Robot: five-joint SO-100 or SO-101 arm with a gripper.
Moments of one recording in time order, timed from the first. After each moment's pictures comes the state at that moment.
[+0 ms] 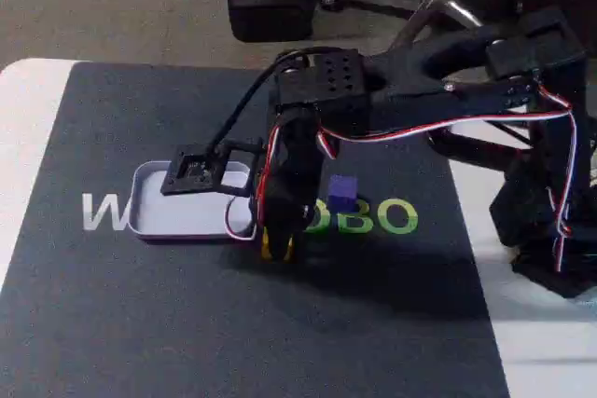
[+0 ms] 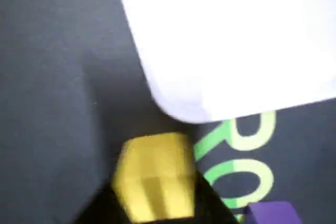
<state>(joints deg) 9.2 63.4 81.0 72.9 -84.1</state>
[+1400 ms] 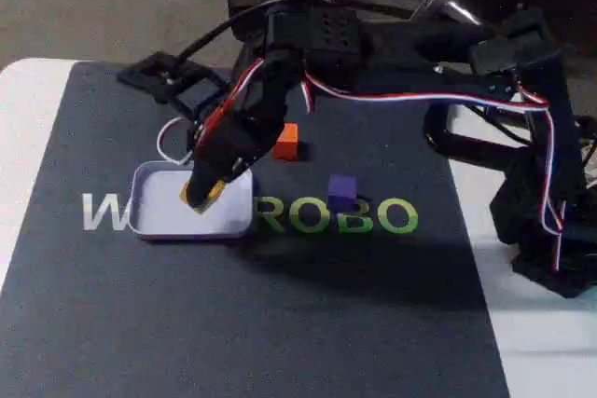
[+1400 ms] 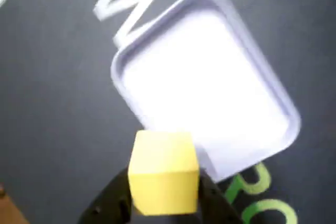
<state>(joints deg) 12.8 58.7 59.3 70.0 -63.5</state>
